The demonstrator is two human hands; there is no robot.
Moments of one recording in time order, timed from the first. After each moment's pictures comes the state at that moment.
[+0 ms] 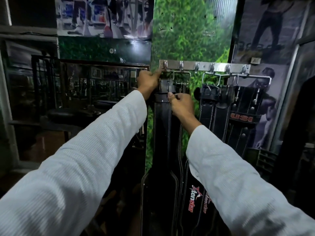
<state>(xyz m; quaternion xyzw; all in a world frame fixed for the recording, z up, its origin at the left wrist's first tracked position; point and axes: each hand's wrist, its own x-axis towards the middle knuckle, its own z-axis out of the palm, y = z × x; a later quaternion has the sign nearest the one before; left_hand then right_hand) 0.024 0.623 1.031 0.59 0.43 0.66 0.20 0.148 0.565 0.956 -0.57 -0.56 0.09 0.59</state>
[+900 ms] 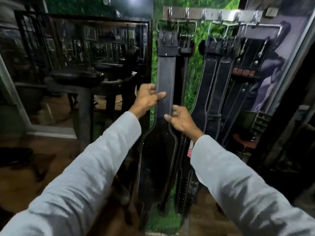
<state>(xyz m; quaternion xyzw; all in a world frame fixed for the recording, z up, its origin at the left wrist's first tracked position) -0.003 0.531 0.834 0.64 0.35 0.56 0.39 0.149 0.474 0.787 -0.54 -0.64 0.27 0.47</state>
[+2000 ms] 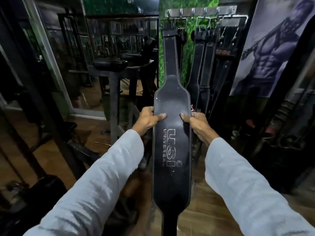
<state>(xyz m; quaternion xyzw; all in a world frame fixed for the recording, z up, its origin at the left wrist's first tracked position) 0.003 0.215 0.747 0.59 0.51 0.49 0.39 0.219 0.218 0.732 -0.55 -0.52 0.43 0.50</state>
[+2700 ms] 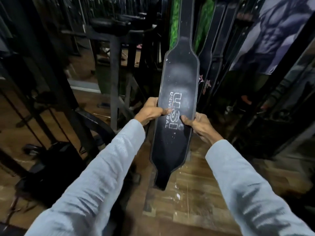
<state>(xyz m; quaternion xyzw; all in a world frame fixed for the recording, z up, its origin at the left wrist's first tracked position) -0.073 0.141 0.670 0.60 0.47 0.43 0.49 0.142 0.105 0.638 -0.55 -0.47 0.49 0.49</state>
